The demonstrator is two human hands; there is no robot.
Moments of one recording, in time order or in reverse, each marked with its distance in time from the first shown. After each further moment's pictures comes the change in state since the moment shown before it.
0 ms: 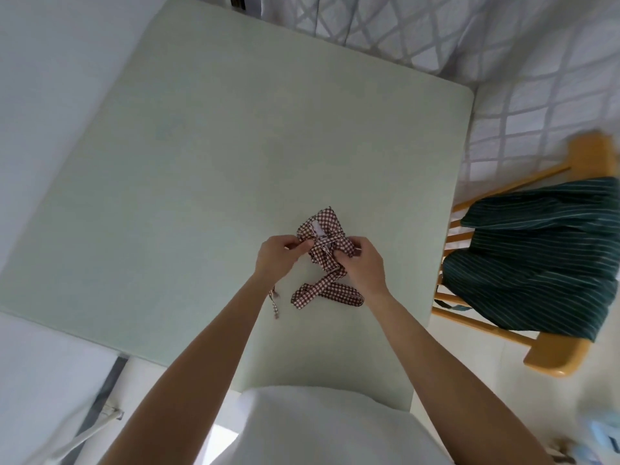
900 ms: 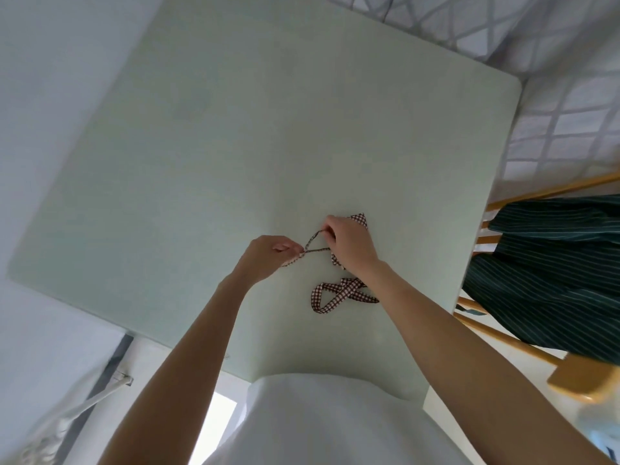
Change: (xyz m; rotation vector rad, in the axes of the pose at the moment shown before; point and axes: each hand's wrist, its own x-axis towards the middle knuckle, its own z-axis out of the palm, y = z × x) left_hand -0.002 -0.040 -0.044 -0.080 -0.147 -0.062; right_hand 0.044 -0.032 0.043 -0.558 -0.201 -0.533
